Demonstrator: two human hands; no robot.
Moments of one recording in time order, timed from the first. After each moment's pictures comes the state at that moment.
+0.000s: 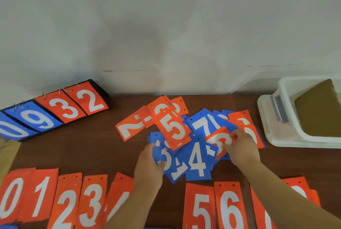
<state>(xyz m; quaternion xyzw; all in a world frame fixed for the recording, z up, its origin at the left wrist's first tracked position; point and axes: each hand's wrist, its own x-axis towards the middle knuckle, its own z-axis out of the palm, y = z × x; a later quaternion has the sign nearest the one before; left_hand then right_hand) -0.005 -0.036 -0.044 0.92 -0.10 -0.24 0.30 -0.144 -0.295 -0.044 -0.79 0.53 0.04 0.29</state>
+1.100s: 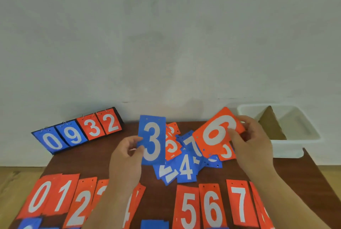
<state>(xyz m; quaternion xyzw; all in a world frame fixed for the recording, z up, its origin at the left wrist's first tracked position) -0.071 0.010 0.182 0.83 -0.11 -0.08 0.54 -0.237 -0.229 0.188 -0.72 0.39 -0.36 0.43</state>
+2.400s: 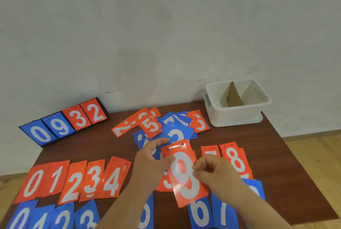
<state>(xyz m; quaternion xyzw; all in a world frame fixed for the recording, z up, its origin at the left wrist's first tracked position) -0.224 0.003 0.174 0.78 -0.20 -0.27 0.53 -0.382 -0.127 0.151 -0.73 0.36 -0.07 0.57</state>
